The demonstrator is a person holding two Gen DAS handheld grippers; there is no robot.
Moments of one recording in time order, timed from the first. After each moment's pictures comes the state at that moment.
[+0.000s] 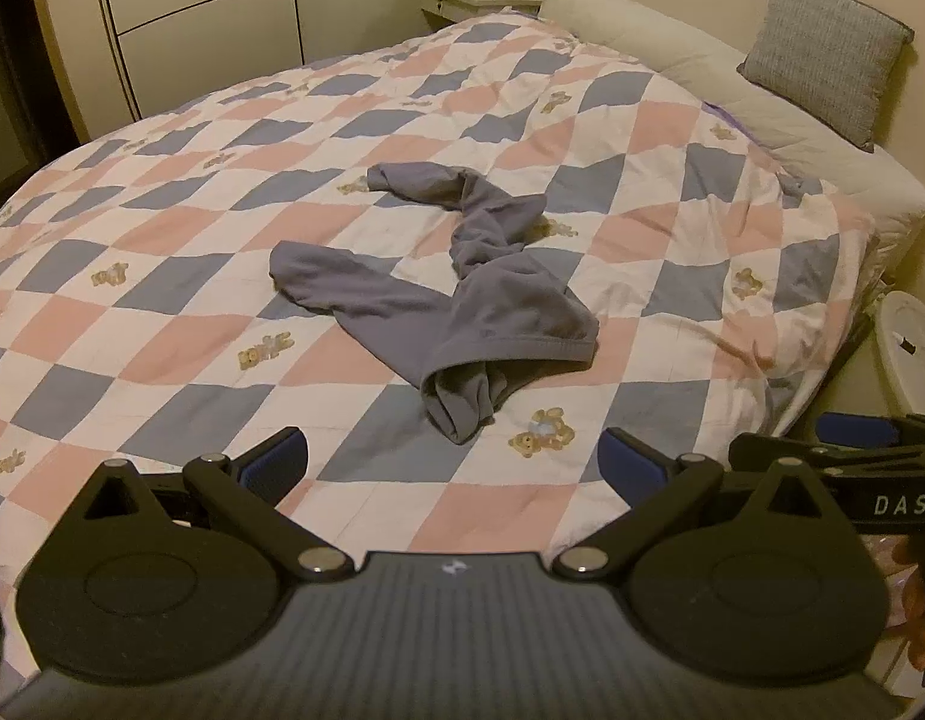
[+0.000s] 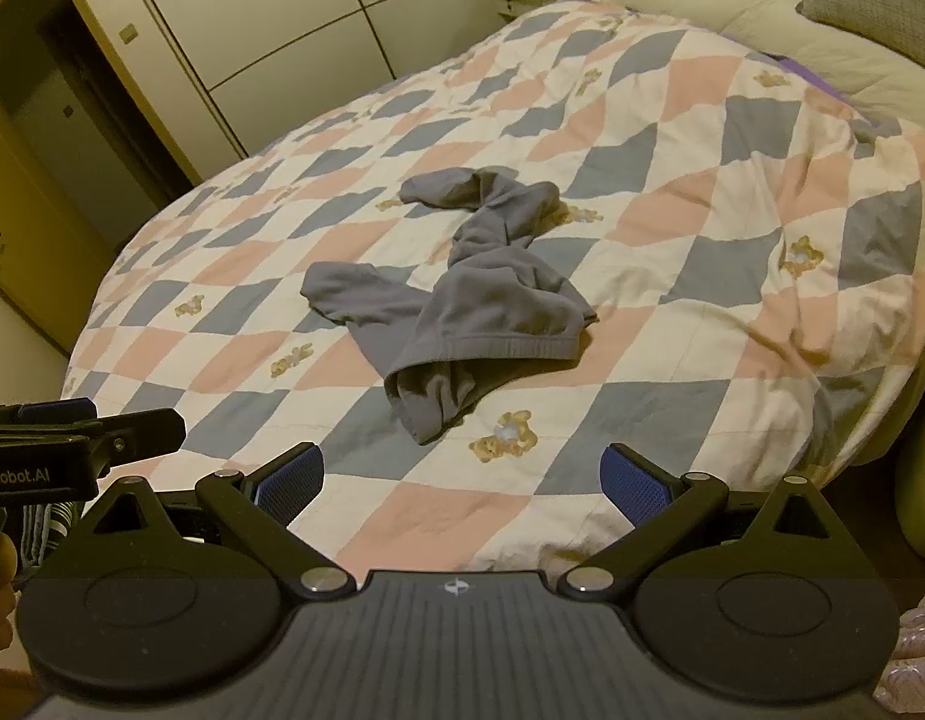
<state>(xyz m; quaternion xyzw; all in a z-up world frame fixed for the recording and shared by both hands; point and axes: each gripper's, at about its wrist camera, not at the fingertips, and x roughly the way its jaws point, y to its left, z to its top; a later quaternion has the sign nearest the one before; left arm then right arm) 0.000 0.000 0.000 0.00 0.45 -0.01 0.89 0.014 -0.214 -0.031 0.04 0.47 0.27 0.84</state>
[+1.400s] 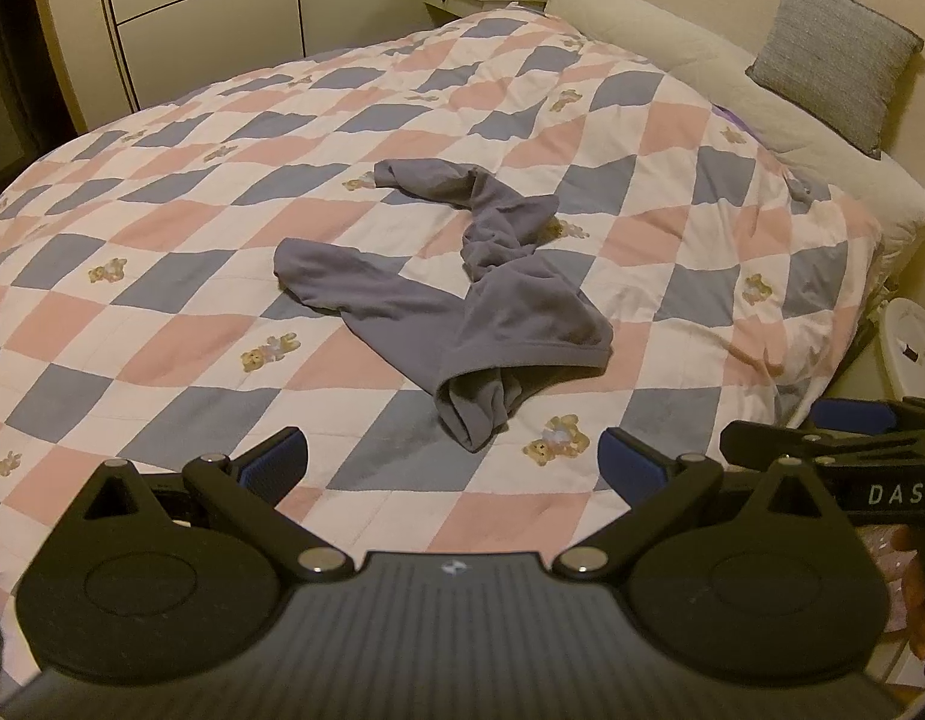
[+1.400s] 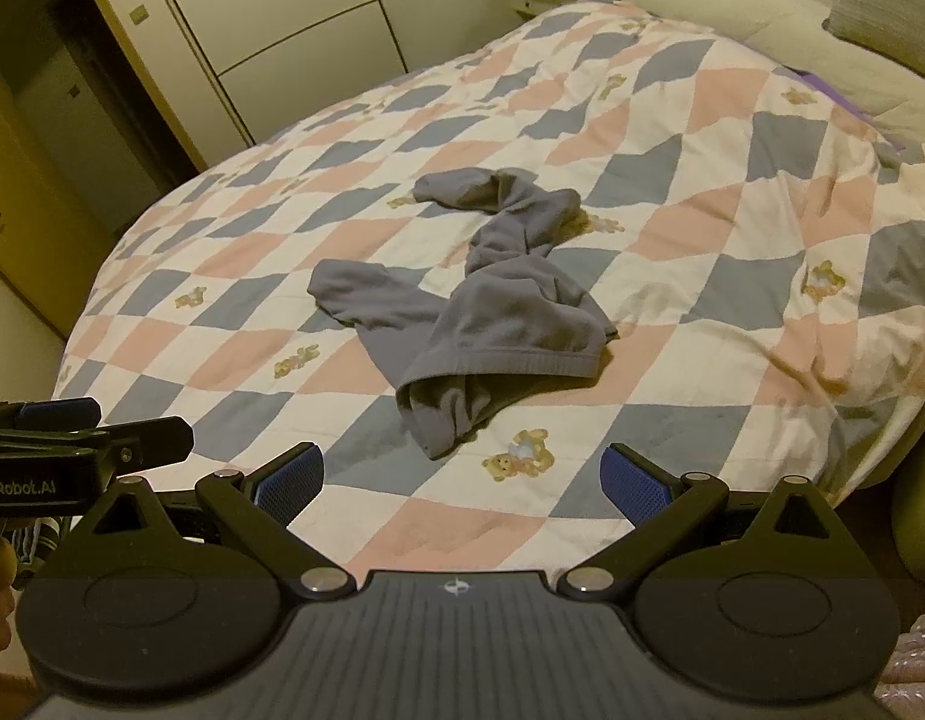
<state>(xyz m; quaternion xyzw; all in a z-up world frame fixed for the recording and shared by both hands) 0.021 0.024 -0.002 0.00 0.45 -0.02 0.89 0.033 -0.174 -0.031 0.02 0.47 0.28 0.84</state>
